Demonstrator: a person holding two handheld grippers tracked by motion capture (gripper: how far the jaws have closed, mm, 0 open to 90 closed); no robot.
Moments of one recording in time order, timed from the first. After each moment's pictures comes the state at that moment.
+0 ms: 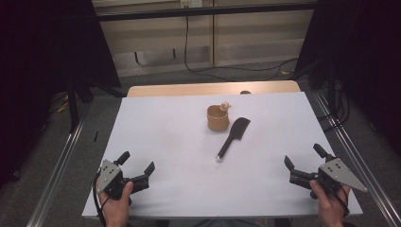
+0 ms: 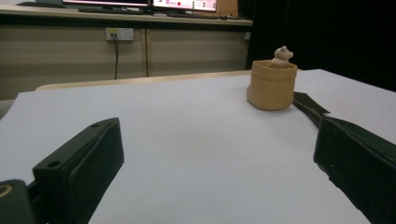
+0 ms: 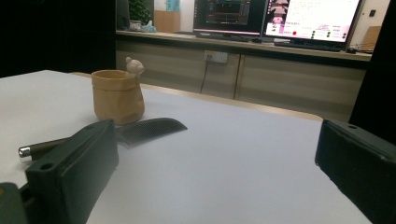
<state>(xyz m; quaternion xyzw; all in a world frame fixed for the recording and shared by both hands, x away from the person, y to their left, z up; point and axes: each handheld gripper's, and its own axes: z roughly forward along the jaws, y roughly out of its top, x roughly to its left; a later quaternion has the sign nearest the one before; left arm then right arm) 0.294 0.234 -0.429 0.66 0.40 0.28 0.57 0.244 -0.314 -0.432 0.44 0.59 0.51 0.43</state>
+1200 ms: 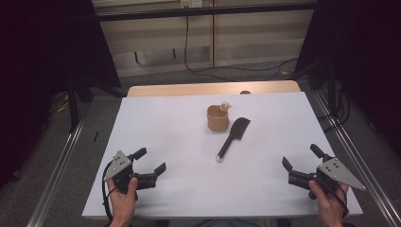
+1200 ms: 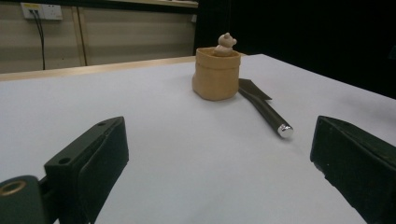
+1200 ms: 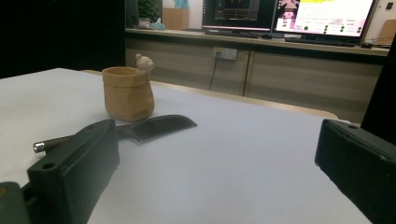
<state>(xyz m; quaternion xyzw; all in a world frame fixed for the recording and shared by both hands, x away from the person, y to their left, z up) 0.315 0.214 -0.423 0.71 0.34 0.19 0.59 0.245 -0.312 -0.434 0.44 0.60 0.52 0.41</state>
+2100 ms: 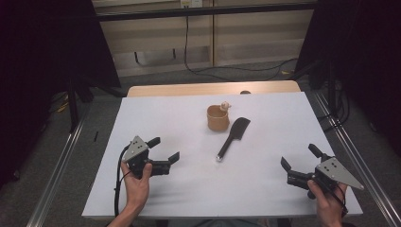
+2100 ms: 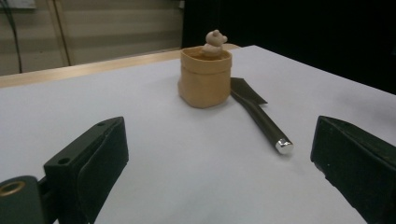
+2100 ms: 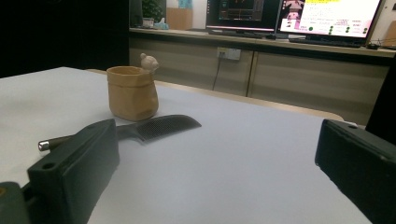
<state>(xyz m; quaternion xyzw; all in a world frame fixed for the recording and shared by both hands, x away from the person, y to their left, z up) 0.349 0.175 -0.412 0.74 0.32 0.16 0.57 0.247 -0.310 -0.435 0.43 0.61 0.52 0.41</state>
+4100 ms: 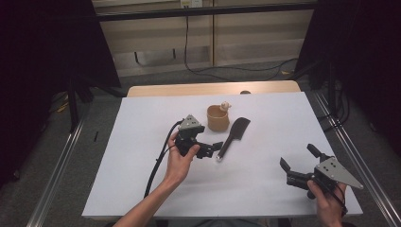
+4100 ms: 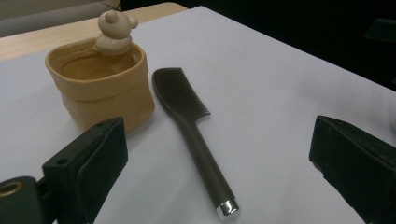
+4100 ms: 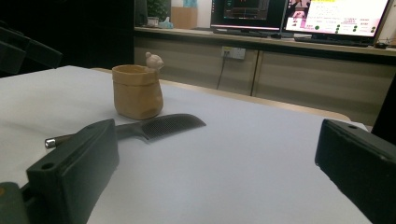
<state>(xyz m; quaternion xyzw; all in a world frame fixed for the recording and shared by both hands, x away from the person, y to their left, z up) 0.403 0.051 -0.393 0.81 0.27 0.06 0.51 0.248 -0.310 -0.435 0.43 0.61 0.53 0.40</state>
